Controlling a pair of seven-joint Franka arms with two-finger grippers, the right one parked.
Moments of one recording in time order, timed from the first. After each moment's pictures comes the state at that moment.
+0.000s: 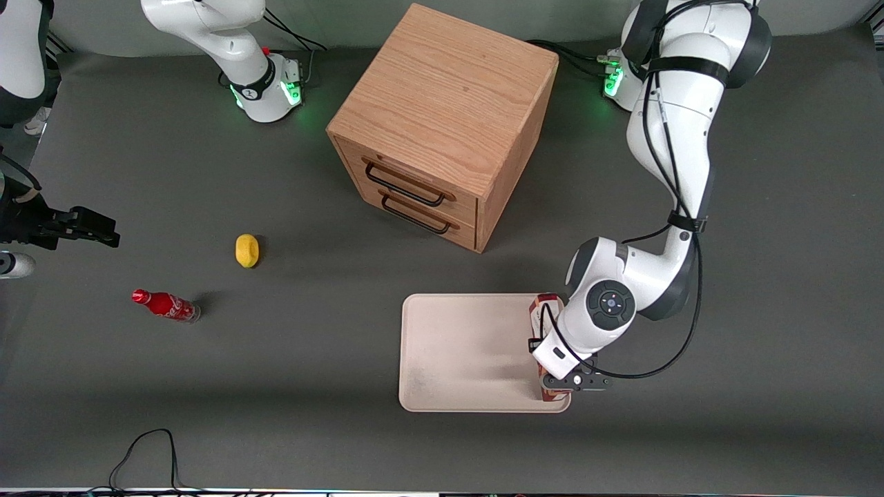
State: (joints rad) arm -0.39 0.91 0.00 -1.19 -0.03 2.21 -0.37
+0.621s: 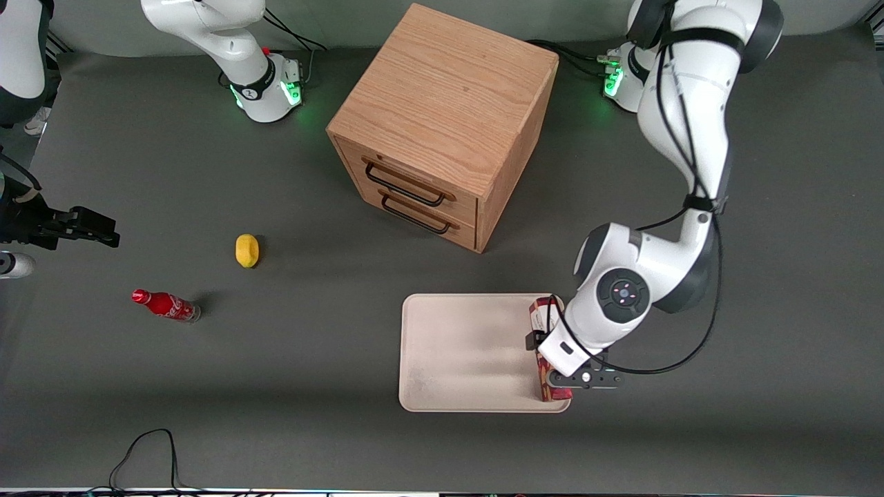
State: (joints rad) arm -0.39 0.80 0.01 -1.17 -0.02 2.05 -0.37
